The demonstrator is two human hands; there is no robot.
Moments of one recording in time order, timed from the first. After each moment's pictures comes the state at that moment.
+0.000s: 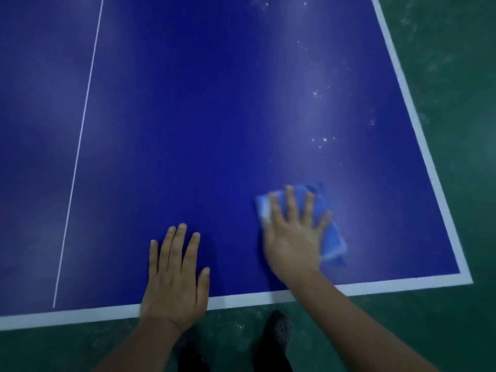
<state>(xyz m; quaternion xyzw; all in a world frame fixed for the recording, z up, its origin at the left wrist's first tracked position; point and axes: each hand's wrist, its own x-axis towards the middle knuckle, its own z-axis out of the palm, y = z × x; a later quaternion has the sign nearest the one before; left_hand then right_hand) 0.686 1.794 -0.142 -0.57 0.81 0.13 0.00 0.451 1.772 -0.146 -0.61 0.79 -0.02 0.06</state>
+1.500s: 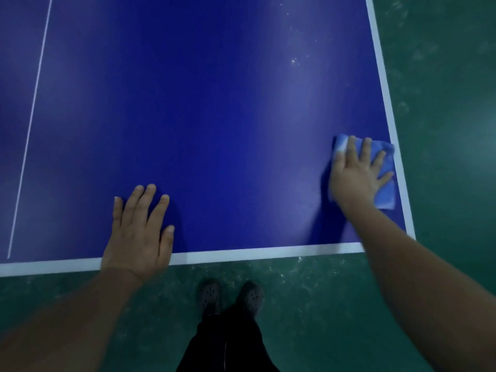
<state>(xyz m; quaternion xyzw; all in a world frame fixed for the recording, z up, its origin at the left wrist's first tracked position) 0.683 1.796 -0.139 -0.57 0.81 0.12 0.00 0.264 1.754 -0.135 -0.40 0.91 -0.02 0.12</state>
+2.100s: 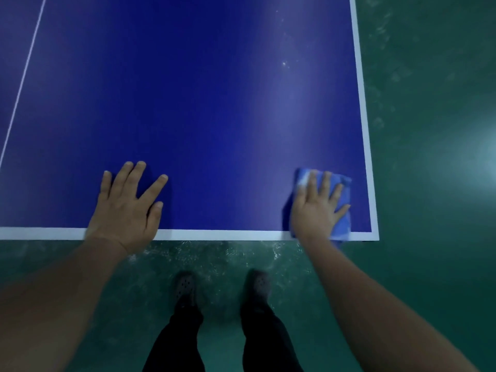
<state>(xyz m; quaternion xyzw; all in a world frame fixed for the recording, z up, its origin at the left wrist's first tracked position) 0.683 1.798 -0.141 -0.58 0.81 0.11 0.03 0.310 1.838 -0.140 -0.45 0.88 0.03 0.12</state>
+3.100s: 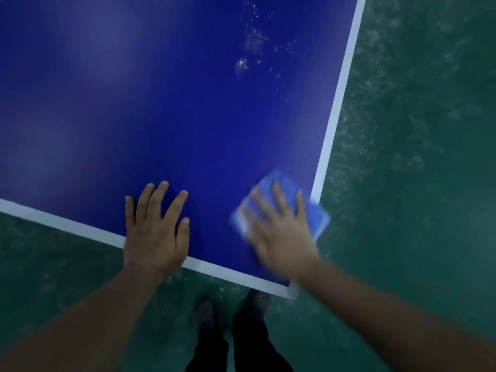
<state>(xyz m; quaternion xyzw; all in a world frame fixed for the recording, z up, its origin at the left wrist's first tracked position) 0.378 1.855 -0.146 -0.74 0.66 0.12 -0.03 0.113 1.809 -0.146 -0.88 0.47 0.00 0.09</state>
